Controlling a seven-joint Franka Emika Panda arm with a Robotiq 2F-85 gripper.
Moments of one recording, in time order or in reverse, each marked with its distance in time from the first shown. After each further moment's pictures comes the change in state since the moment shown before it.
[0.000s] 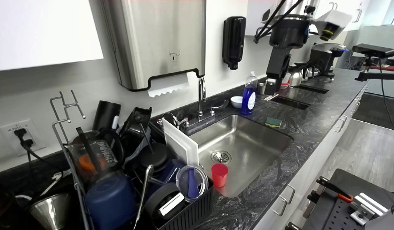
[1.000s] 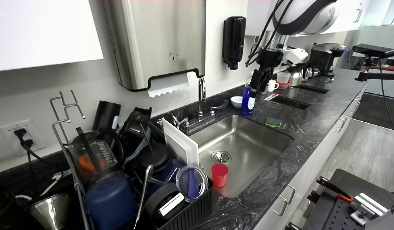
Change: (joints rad) arm -0.154 0.324 -0.106 0.057 -0.183 0.383 -0.111
